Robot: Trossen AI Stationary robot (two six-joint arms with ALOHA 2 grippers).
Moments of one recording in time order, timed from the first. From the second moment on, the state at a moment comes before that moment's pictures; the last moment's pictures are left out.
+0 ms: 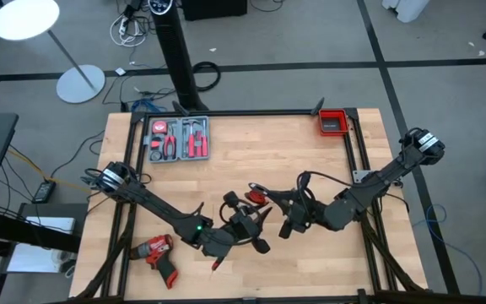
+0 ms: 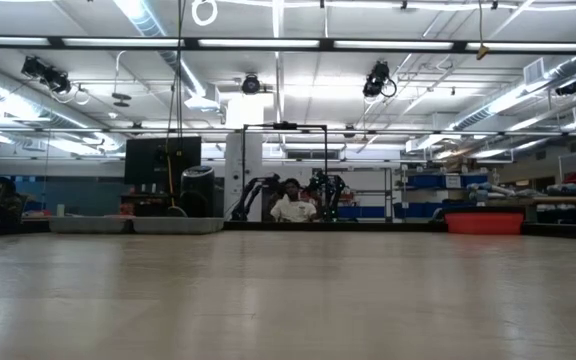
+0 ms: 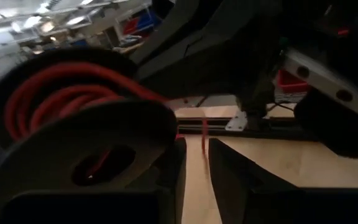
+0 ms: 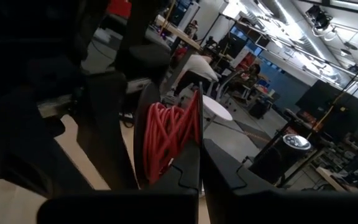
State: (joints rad) left arm -0.51 1.92 1.40 0.46 -1.15 0.21; right arm 0.61 1.40 0.97 0.36 1.03 -0.47
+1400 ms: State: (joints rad) left arm -0.42 1.94 1.40 0.33 -0.82 -0.35; right arm 0.69 1.34 0.97 0.39 1.11 -0.57
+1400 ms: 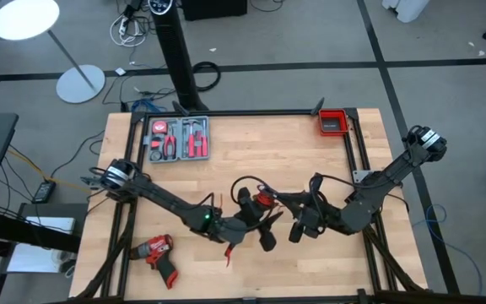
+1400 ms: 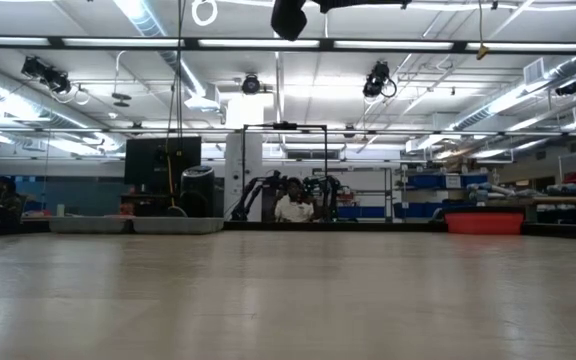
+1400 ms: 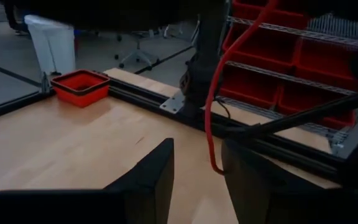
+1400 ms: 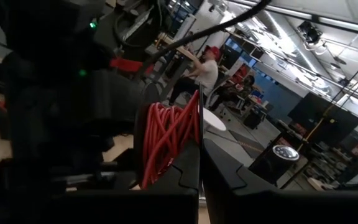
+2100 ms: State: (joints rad) left arm -0.41 1.95 1.40 0.21 -1.10 -0.15; right arm 0.75 1.34 0.97 0.42 1.13 -0.55
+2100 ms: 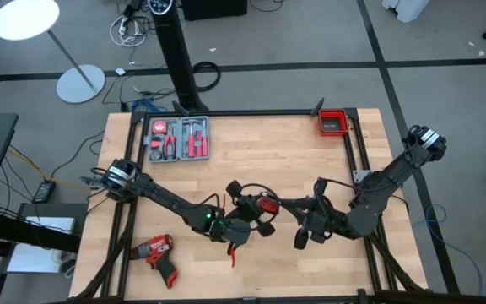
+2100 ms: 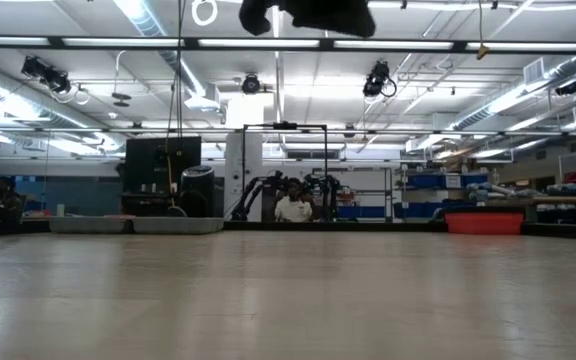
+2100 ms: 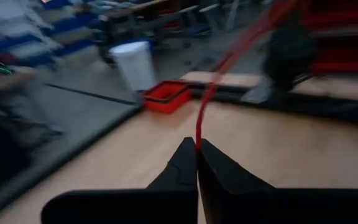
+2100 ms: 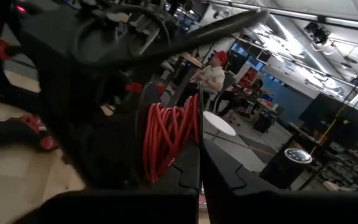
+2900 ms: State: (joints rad) left arm -0.51 1.92 1.40 0.23 -1.07 -0.06; right arm 0.80 1.34 0.97 -0.20 1.22 -0.26
